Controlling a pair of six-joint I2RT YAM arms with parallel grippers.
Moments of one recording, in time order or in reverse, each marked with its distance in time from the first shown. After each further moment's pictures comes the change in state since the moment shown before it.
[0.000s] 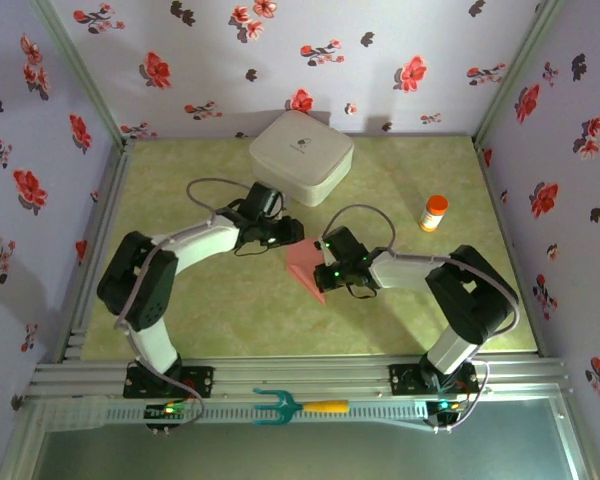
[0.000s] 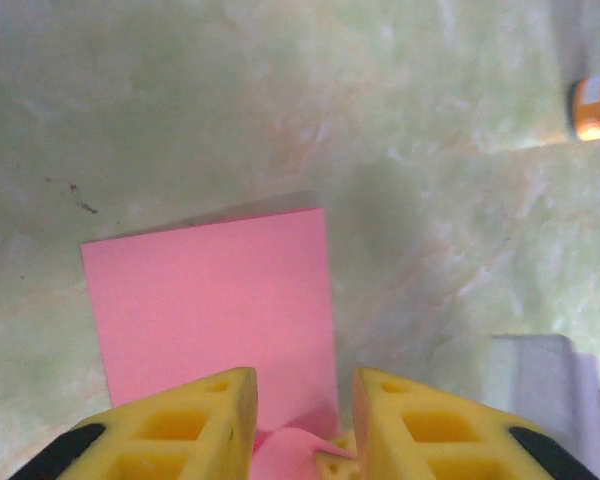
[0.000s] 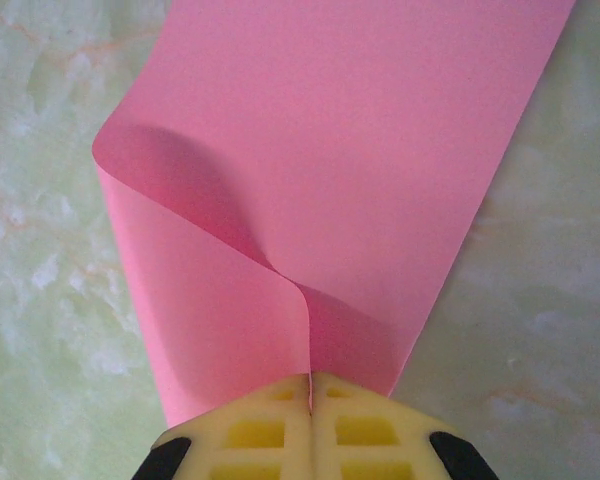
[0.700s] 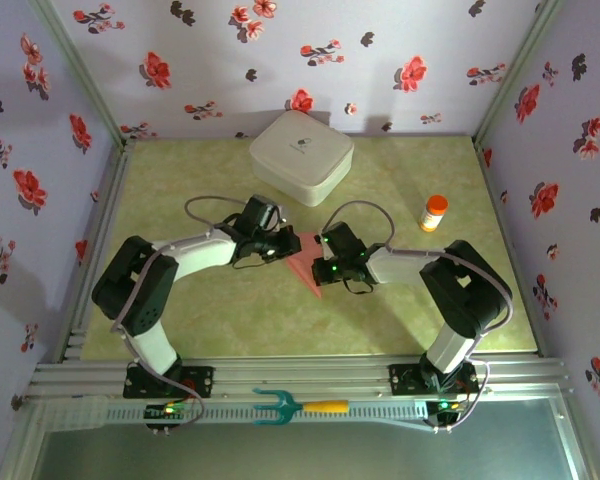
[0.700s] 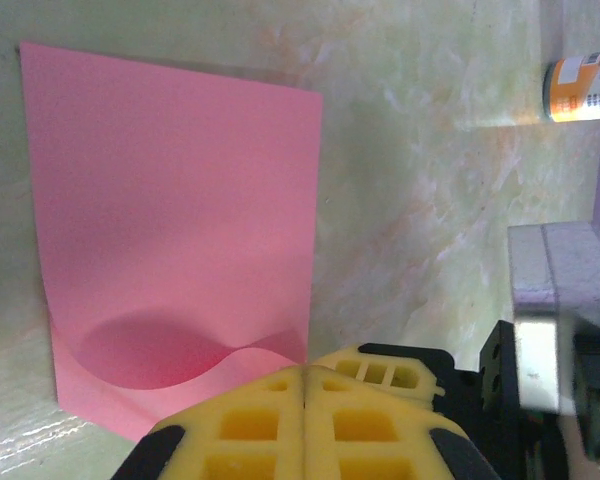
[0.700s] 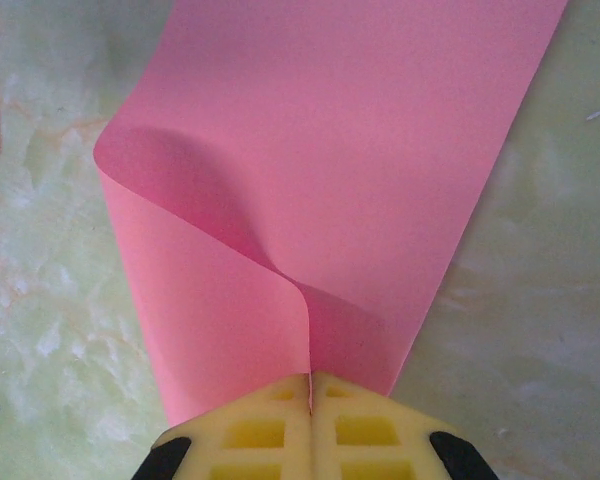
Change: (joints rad) left arm -0.016 -0.014 -0.155 0.168 0.089 -0.142; right arm -0.016 0.039 0.032 0.030 0.003 0.052
